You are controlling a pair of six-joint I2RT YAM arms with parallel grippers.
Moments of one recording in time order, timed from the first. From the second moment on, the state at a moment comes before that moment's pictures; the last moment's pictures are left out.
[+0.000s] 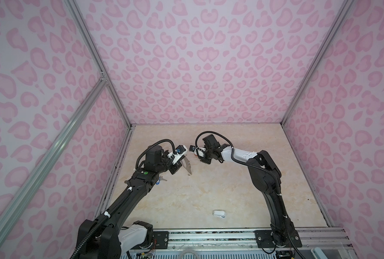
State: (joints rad) left arm -0.28 1.15 0.77 -0.12 0.46 0.55; right arm 0.63 2.25 1.64 -0.29 -0.15 -0.71
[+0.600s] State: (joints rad) left arm -0.28 1.16 0.77 -0.12 0.46 0.55; right arm 0.63 2.32 1.69 -0.21 -0.16 -0.76
